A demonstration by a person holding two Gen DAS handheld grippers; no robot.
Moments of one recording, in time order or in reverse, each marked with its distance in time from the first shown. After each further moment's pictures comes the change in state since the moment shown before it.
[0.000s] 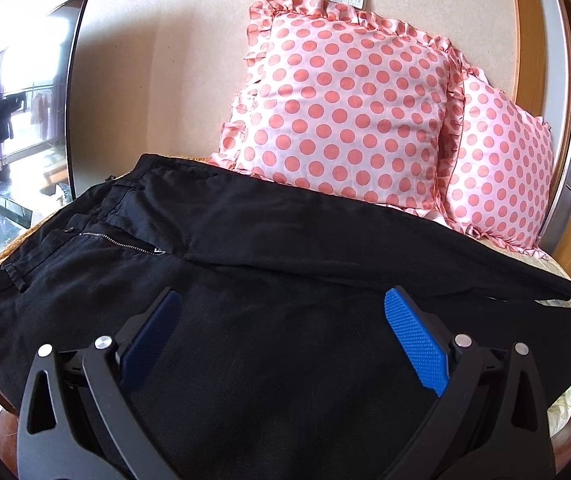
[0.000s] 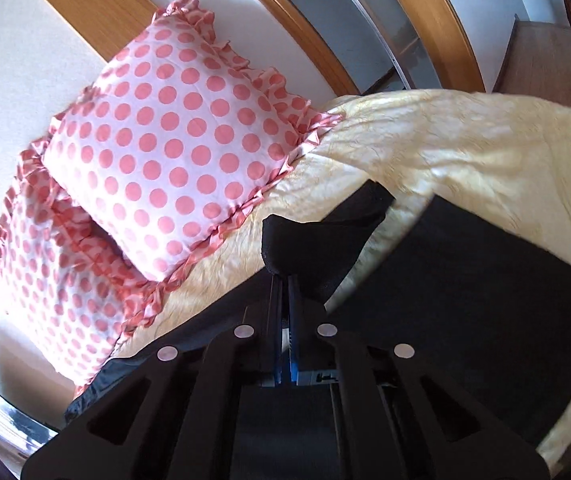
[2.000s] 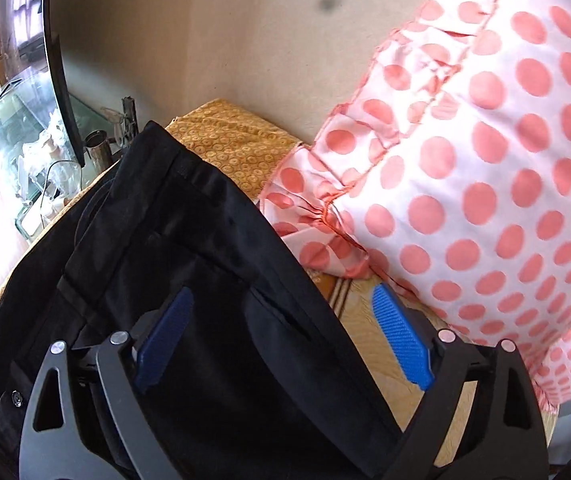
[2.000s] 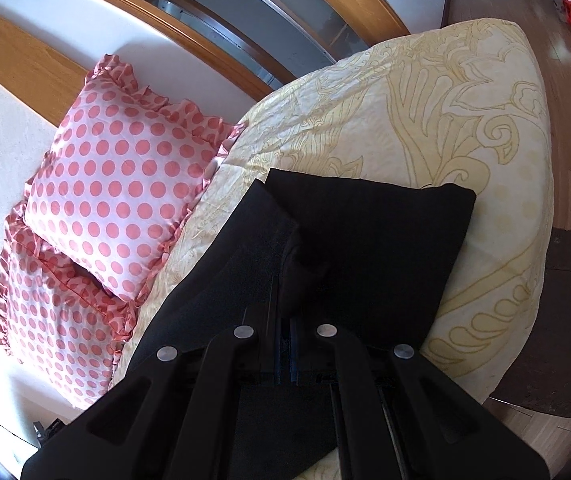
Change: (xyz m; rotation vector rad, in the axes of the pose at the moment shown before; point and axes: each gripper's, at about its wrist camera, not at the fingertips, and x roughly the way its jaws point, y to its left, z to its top) left arm 0.287 0.114 0.193 -0.362 0.455 0.231; right arm -0.032 -0.102 -0.032 0.210 -0.048 -0.046
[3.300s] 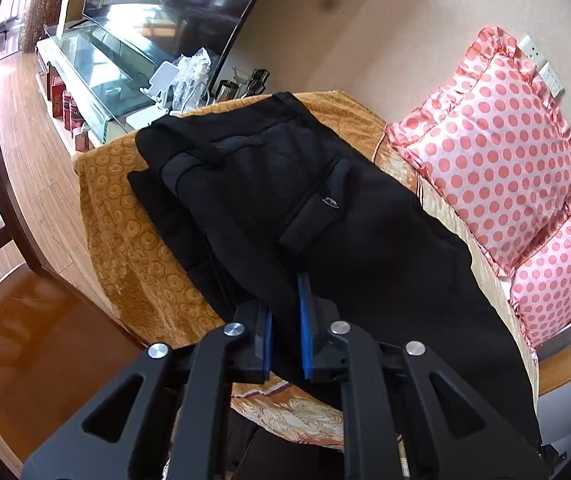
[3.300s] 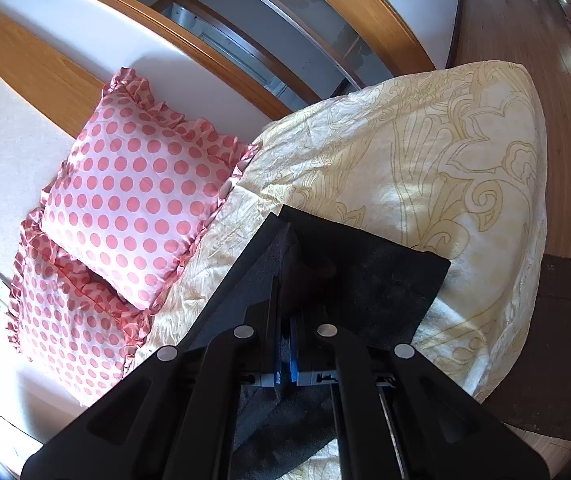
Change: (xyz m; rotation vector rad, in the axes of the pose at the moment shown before) left arm -0.175 0.258 -0.269 -0.173 -0.179 -0.157; right arm -0.027 0.002 0.024 -0.021 -0.027 0.049
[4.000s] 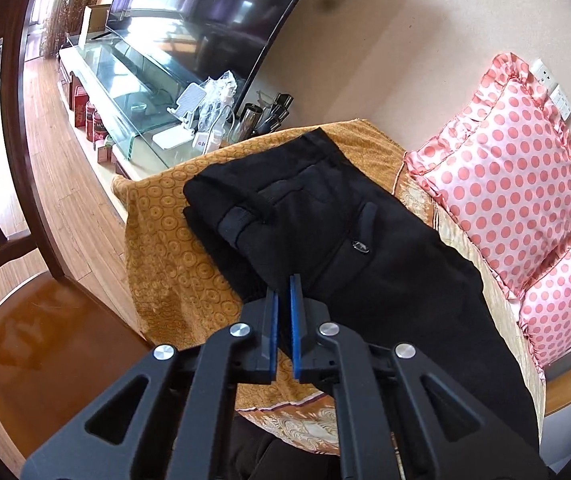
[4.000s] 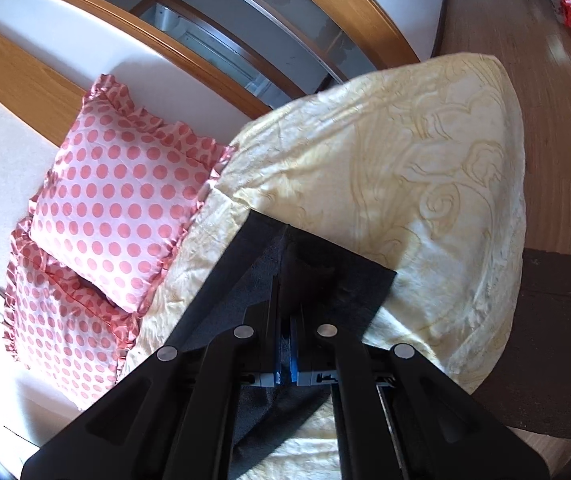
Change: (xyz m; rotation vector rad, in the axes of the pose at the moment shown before) left arm -0.019 0.017 0.011 -0.031 -0.043 0.059; right arm -0.002 -0.027 0.005 0.042 0.028 -0.046
